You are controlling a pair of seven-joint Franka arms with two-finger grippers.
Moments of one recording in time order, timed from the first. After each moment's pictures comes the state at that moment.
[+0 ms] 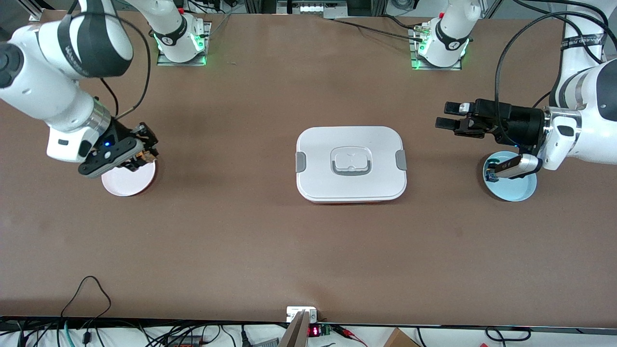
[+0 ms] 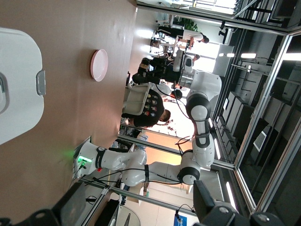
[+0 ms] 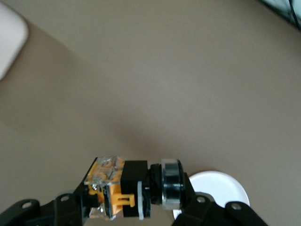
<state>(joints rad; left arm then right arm) 0.01 0.25 0.06 -1.68 -1.36 1.35 0.14 0.20 0.08 -0.01 -1.83 0.12 2.02 -0.52</state>
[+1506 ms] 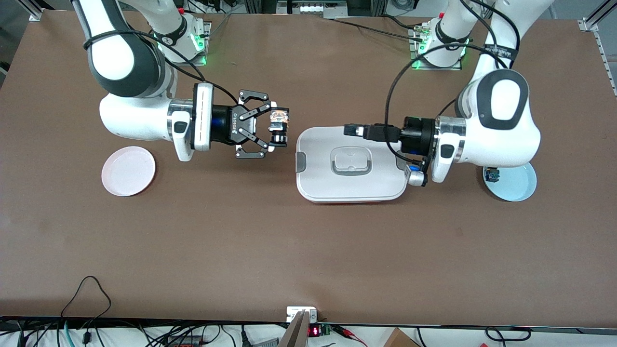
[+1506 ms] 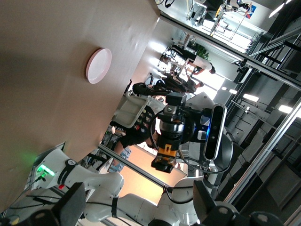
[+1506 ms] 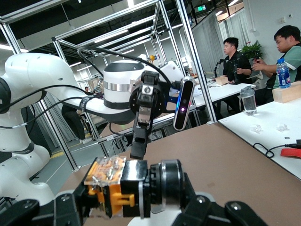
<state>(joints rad) -0.34 0.31 0.05 -1.66 -1.51 1.77 -0.09 0.41 0.27 0.01 -1.77 1.66 2.01 -1.70</state>
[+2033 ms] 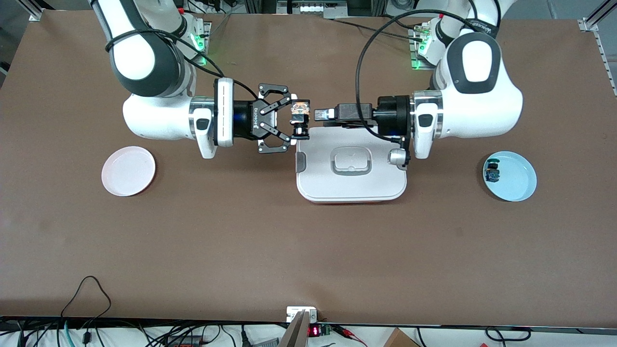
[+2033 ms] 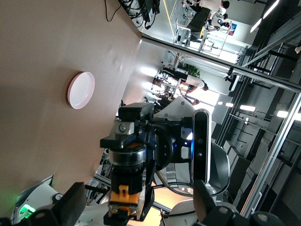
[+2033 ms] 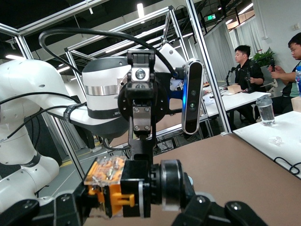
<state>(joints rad) -0.48 0.26 0.05 -1.66 -1.54 2.01 -0.05 0.48 0.31 0.01 -1.71 1.73 2.01 -1.70</state>
